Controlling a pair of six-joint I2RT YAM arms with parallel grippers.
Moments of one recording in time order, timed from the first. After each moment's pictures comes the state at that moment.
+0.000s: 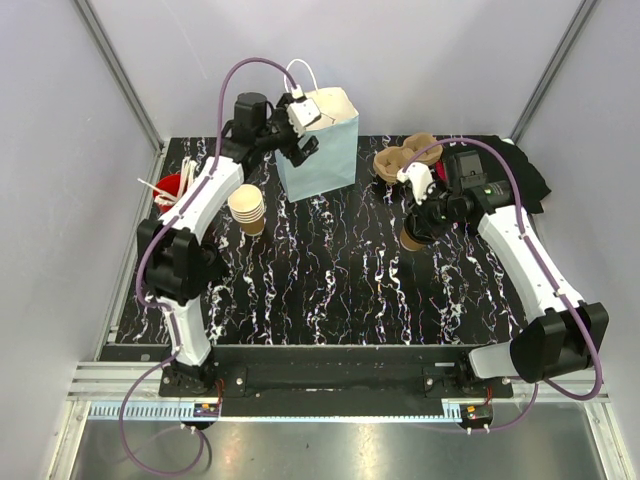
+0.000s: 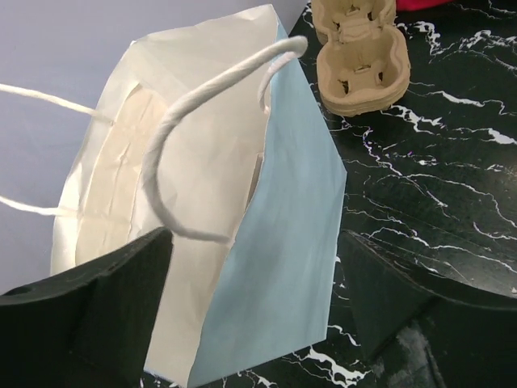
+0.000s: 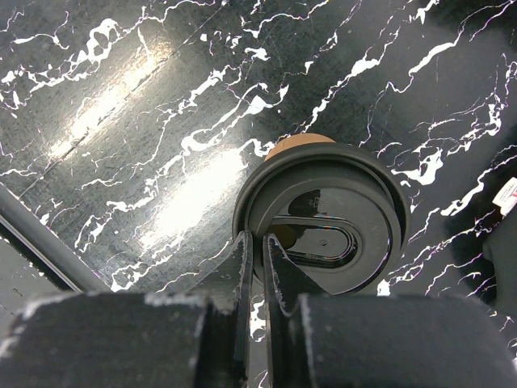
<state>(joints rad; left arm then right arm) -0.32 1.90 1.79 -0.23 0.53 0.59 0.23 1.38 1.33 -0.94 -0.36 -0.54</state>
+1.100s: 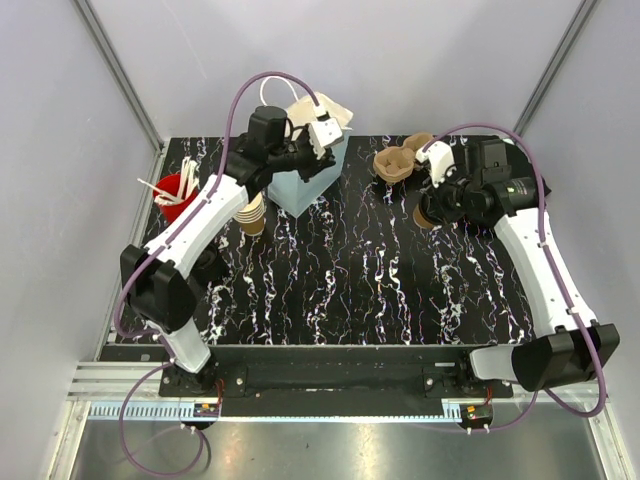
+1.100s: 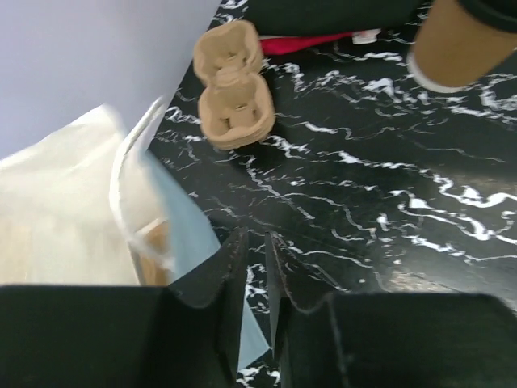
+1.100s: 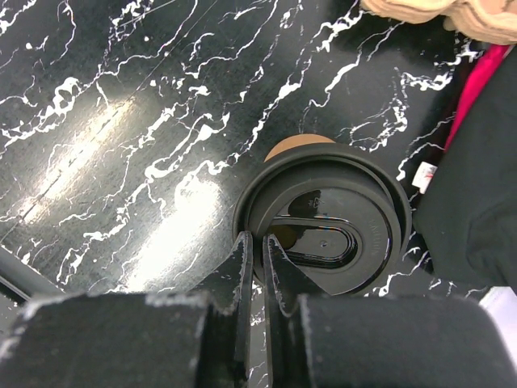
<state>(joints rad) -0.48 1.73 1.69 -0.35 0.55 0.52 0.17 1.33 1.44 -0.94 -0.31 -0.49</state>
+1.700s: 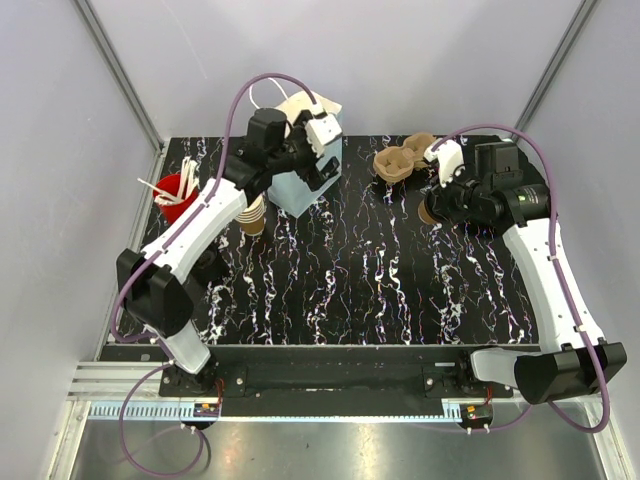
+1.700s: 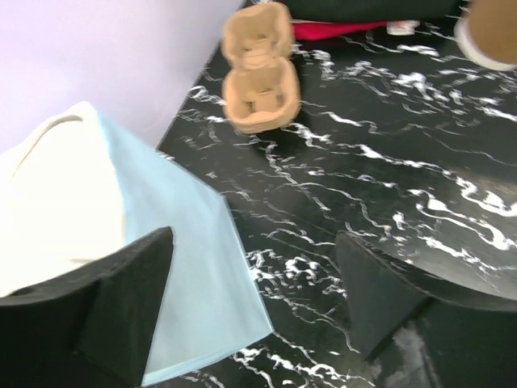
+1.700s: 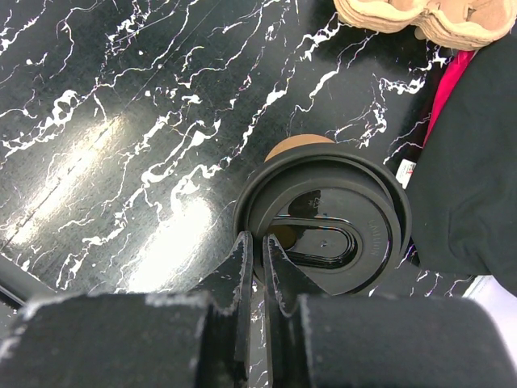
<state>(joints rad) -0.51 1.68 1.64 -0.34 0.42 0.49 0.16 1.26 1.44 -0.94 -0.30 -0.48</state>
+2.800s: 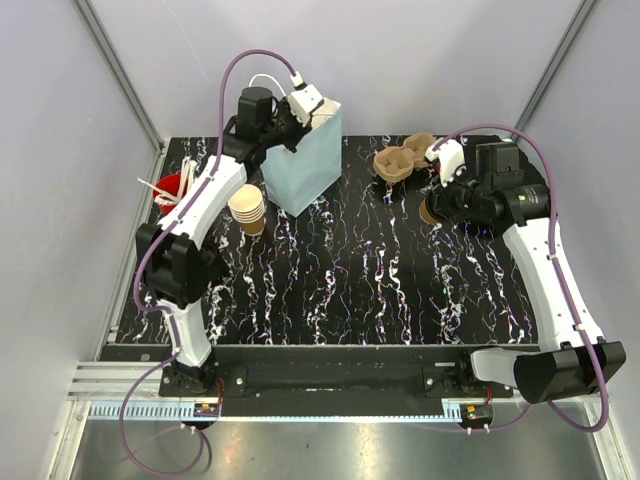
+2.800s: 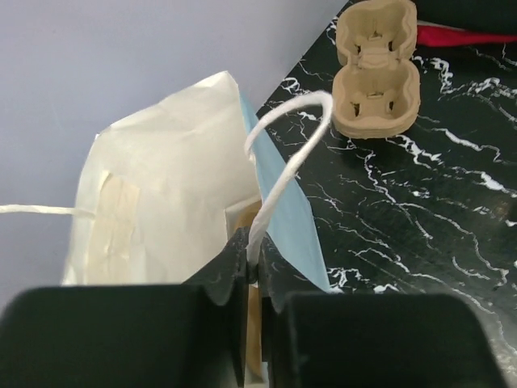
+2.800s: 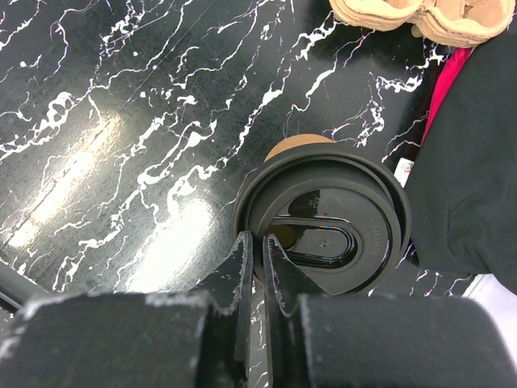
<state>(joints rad) -0.37 1.89 1.84 -0.25 0.38 0.44 0.15 1.26 1.43 -0.93 -0.30 -0.48</state>
